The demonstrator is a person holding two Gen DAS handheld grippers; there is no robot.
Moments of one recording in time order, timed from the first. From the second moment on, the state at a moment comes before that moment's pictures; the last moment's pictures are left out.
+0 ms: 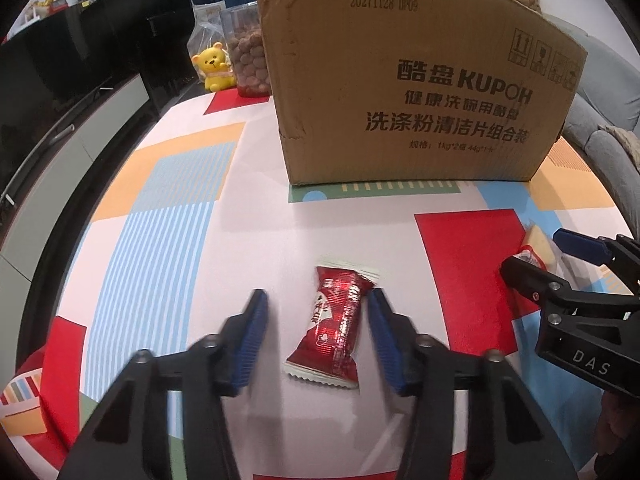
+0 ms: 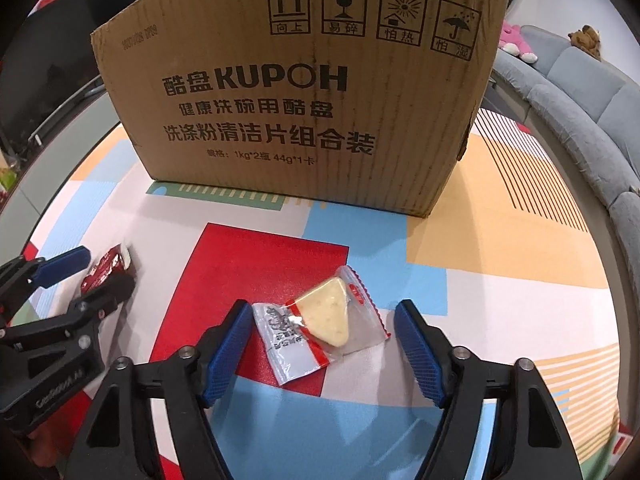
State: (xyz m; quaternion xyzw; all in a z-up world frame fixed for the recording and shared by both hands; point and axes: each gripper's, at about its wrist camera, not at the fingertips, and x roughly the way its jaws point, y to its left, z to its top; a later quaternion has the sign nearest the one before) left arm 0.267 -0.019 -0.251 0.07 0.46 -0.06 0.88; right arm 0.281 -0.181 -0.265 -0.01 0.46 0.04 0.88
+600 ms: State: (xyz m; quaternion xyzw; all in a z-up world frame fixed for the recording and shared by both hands) left arm 0.259 -0.020 -0.243 0.07 0.45 -0.06 0.89; right arm 0.273 -0.174 -0.250 -0.01 0.46 0.06 0.88
